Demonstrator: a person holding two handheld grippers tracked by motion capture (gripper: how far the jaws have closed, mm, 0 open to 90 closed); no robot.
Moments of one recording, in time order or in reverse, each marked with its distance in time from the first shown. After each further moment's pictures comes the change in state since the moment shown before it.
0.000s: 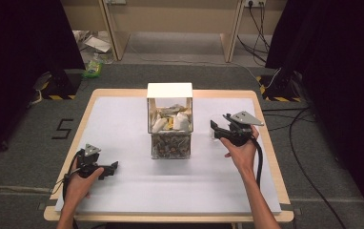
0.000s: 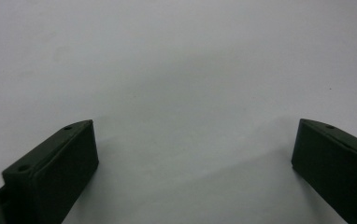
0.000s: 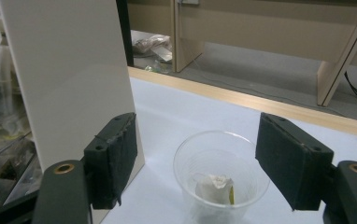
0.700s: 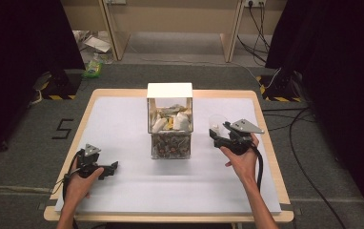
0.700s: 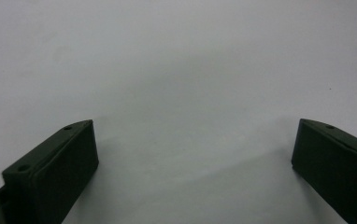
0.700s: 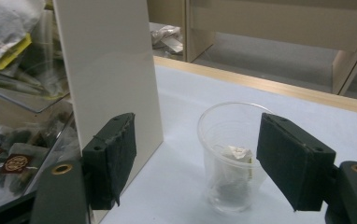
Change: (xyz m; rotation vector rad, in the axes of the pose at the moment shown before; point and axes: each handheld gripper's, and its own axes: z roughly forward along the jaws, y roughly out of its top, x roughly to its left) left arm 0.000 0.000 0.000 0.000 0.000 0.000; right arm 0.010 -0.015 -0.014 0.031 0.044 0.005
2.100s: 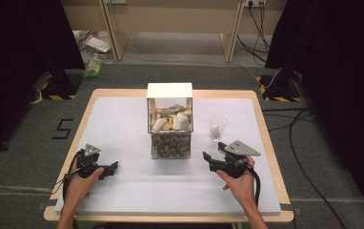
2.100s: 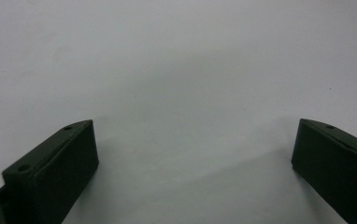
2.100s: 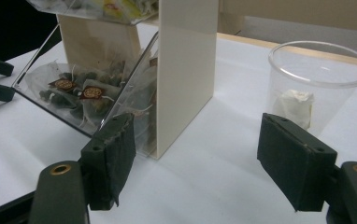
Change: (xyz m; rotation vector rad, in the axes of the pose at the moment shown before) left arm 0.000 0.000 0.000 0.000 0.001 0.001; right arm 0.034 -0.045 -0.024 0.042 0.102 -0.020
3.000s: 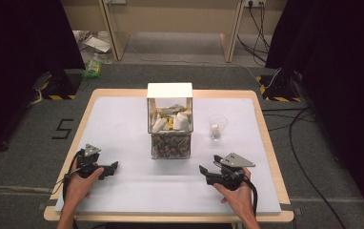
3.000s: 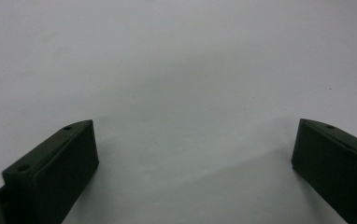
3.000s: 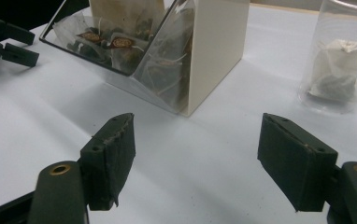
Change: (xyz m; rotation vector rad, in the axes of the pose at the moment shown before) left arm 0.000 0.000 0.000 0.000 0.000 0.000; right arm 0.018 -0.030 -0.003 0.065 0.051 0.006
